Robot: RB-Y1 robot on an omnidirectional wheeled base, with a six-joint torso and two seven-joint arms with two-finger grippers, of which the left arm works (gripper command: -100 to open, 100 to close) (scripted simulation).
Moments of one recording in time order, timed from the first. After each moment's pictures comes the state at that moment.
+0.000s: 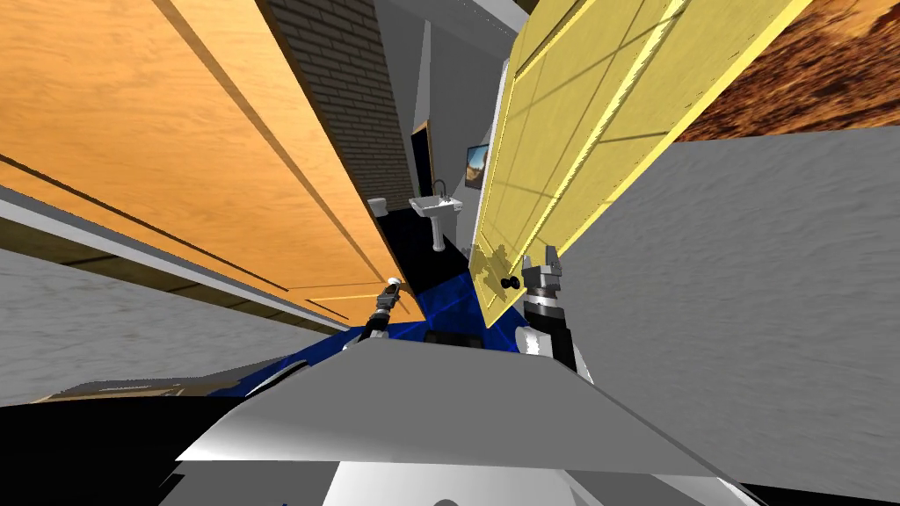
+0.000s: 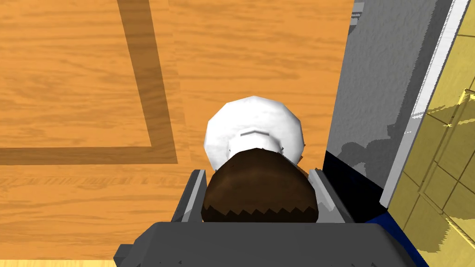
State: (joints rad) arm 0.03 0.50 -0.50 -0.76 0.82 -0.95 1.53
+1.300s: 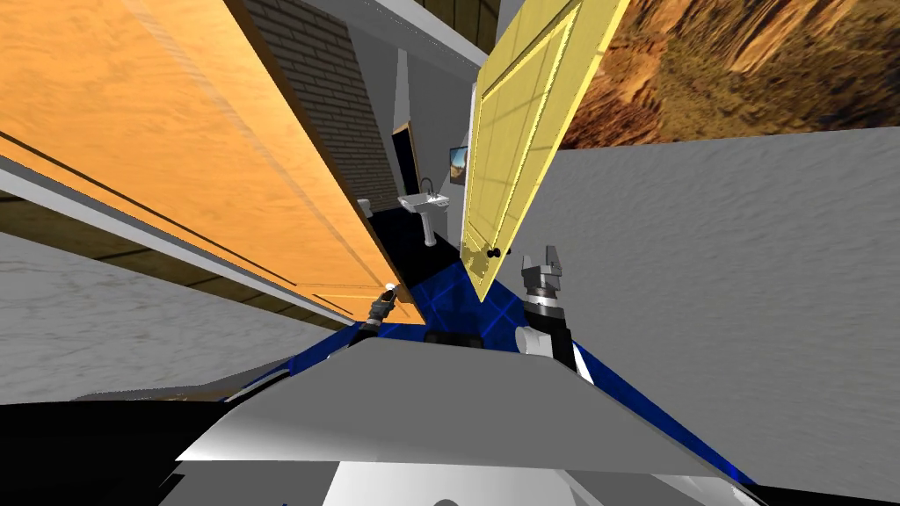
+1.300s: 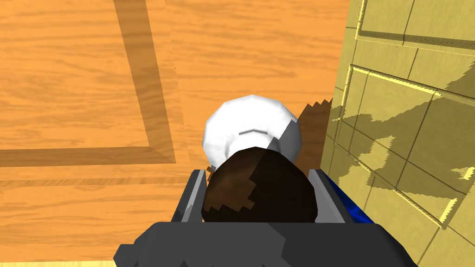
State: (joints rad) arm 0.10 0.60 -0.64 -0.76 0.78 -1.07 1.66
